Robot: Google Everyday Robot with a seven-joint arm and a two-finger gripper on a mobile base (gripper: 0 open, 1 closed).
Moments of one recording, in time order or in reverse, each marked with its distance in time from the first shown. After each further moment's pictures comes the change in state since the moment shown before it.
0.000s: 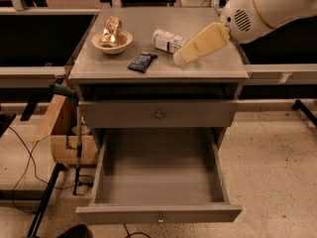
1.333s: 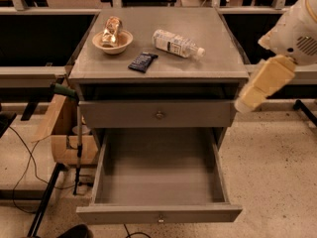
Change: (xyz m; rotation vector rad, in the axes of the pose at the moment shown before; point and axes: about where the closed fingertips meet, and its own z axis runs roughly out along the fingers) arm 0.100 0.006 -0.074 -0.006 0.334 -0.306
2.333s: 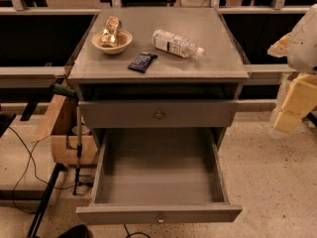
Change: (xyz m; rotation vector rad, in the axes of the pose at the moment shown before) arm 0.040 0.026 -0.019 -0.023 0.186 -0.200
